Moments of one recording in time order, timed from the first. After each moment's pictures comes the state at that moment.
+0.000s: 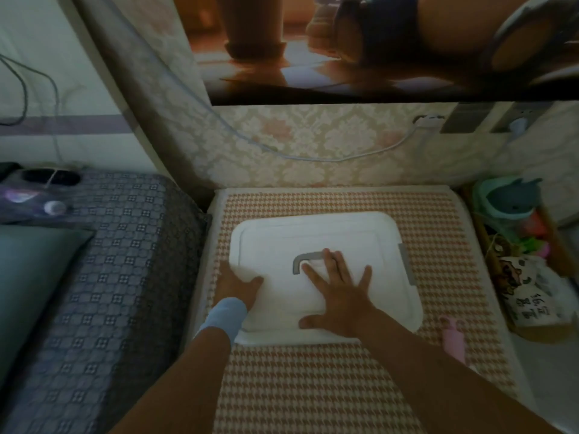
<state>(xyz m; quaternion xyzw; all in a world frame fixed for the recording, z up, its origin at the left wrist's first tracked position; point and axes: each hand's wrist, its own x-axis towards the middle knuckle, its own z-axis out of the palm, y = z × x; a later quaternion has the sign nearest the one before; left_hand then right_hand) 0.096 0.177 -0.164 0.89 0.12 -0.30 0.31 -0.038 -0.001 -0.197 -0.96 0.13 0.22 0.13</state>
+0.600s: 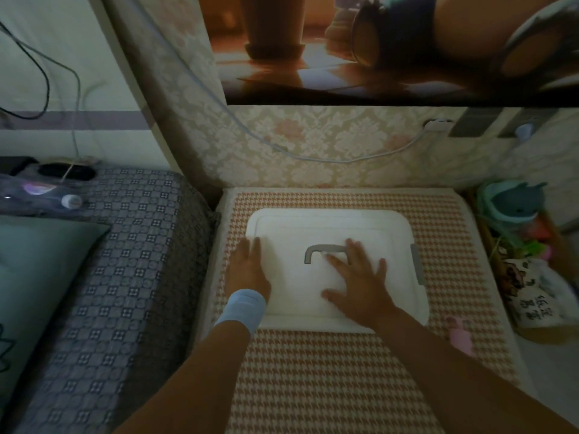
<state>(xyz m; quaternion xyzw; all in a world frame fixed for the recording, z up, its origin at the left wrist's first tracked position) 0.103 0.184 -0.153 0.97 -0.14 -0.17 0.13 -0.038 -0.004 -0.187 -0.96 0.21 0.12 0.15</state>
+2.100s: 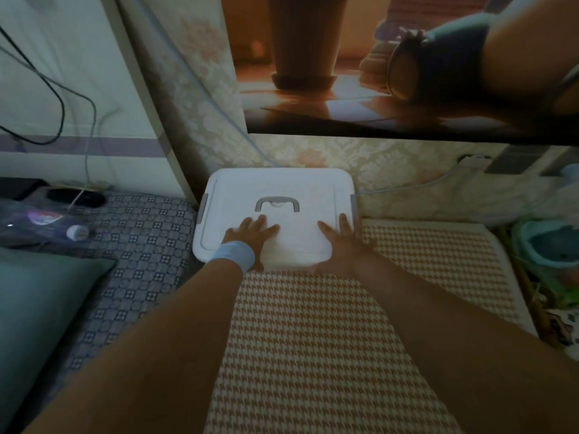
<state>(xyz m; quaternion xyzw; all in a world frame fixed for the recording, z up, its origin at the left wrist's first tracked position) 0.282 0.155 -0.147 0.89 -0.37 -0.23 -0.16 0.149 -0.045 -0.165 -0.93 0.21 0.24 0.18</state>
